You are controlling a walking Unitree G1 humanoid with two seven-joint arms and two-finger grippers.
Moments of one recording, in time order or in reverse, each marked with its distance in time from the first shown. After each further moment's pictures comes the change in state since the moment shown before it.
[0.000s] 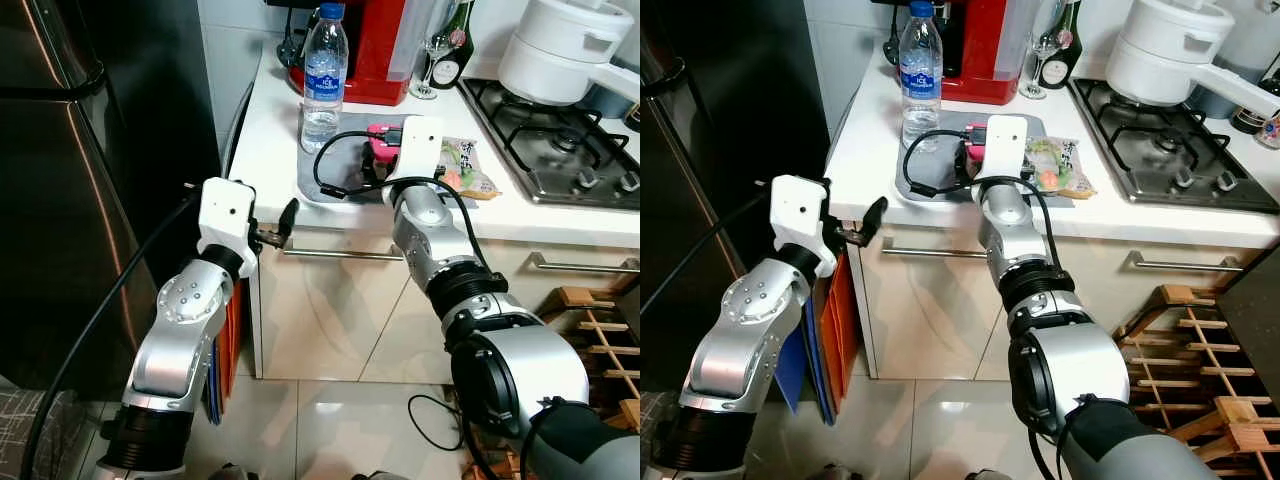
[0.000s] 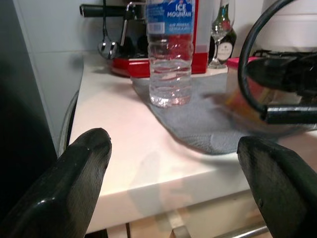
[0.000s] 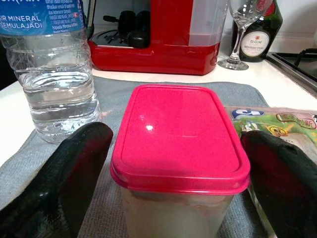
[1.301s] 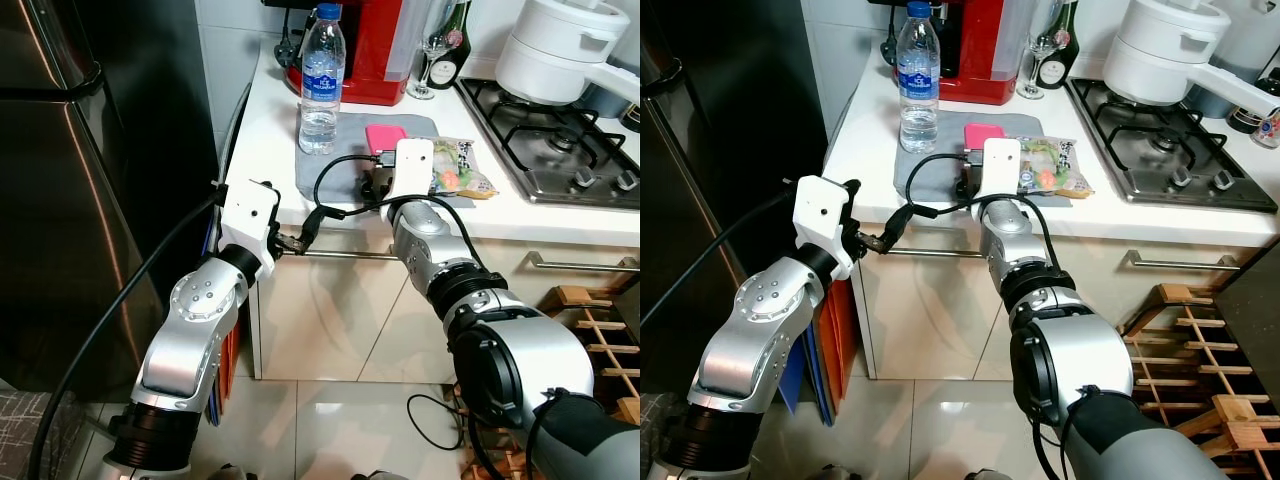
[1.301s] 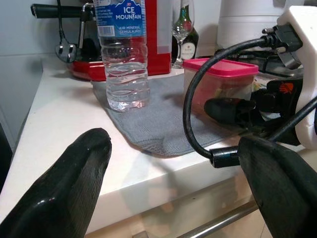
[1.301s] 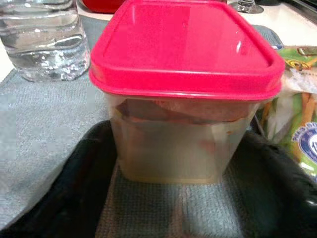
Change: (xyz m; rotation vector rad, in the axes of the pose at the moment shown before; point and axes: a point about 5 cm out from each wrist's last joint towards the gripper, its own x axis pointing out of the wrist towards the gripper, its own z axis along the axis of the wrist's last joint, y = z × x) left arm 0.003 -0.018 0.003 -0.005 0.002 -0.133; right arm 0.000 -0.006 -0.024 0.011 0.174 0.008
